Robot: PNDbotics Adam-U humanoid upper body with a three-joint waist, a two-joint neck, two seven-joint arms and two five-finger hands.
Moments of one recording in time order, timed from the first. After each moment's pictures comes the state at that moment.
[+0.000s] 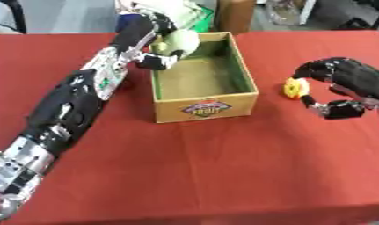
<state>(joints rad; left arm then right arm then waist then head) -0.78 0.49 -0.21 -0.98 -0.67 -0.41 0.08 -0.98 -0.19 0.07 -0.76 1.48 -0.91 -0.15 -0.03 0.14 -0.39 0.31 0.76</state>
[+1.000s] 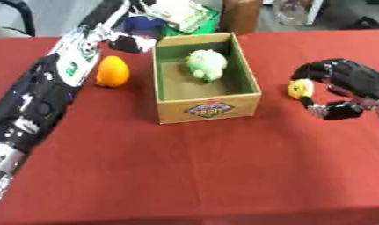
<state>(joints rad) -0.72 0.67 -0.14 -1.15 -0.59 -0.20 -0.01 -0.96 -0.20 0.07 -0.76 1.48 -0.91 -0.13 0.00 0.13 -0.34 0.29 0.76</state>
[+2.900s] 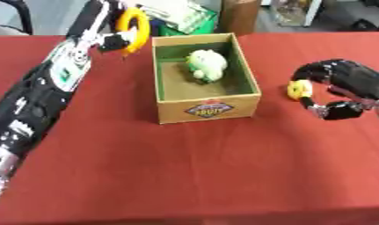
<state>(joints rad) -0.78 0.60 -0.20 -1.11 -0.44 -0.23 0.12 -0.96 -0.20 0.07 -0.76 1.50 -0.91 -0.15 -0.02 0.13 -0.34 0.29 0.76</state>
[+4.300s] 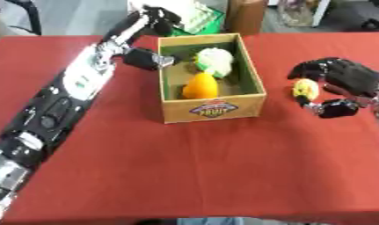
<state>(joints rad) -0.64 0.60 -0.21 -1.37 -0.14 -0.23 -0.12 -0.97 -0.22 0.04 -0.73 1.51 -0.91 -0.14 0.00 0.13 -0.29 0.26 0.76</state>
